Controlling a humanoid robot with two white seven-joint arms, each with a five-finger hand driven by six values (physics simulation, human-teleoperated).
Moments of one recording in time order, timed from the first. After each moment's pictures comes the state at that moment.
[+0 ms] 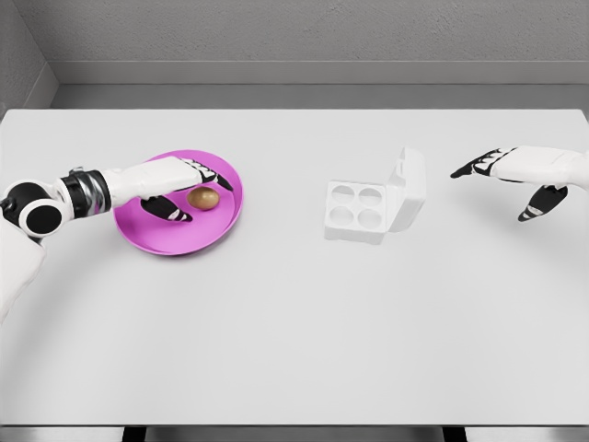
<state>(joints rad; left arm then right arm) -0.61 0.48 -0.43 -1.13 -0.52 -0.61 -0.61 -0.76 -0.91 0.73 -1.18 0.27 -0.61 0.61</state>
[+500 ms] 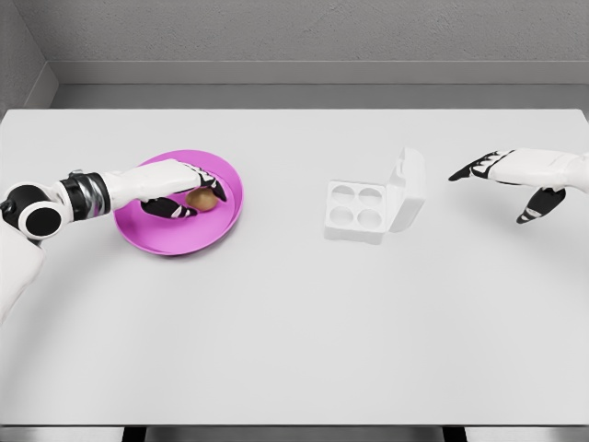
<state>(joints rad) -0.60 0.48 -0.43 -1.13 -0.51 -0.61 -0.61 -0.76 -0.91 0.74 -1.18 0.27 -0.61 0.61</state>
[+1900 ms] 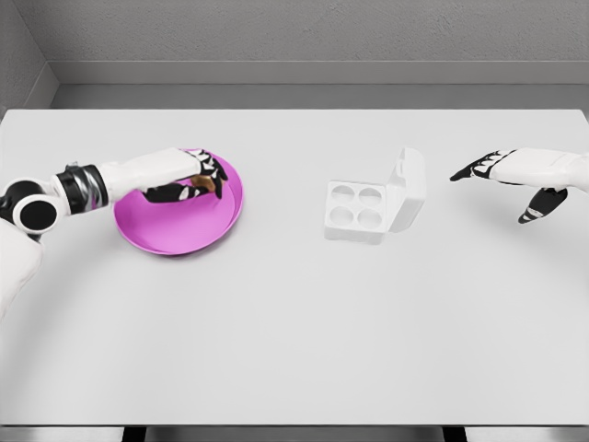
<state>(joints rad) -0.61 0.48 -0.42 -1.14 -0.40 -0.61 -0.61 -0.76 -0.92 0.74 -1.19 0.27 -0.61 0.61</state>
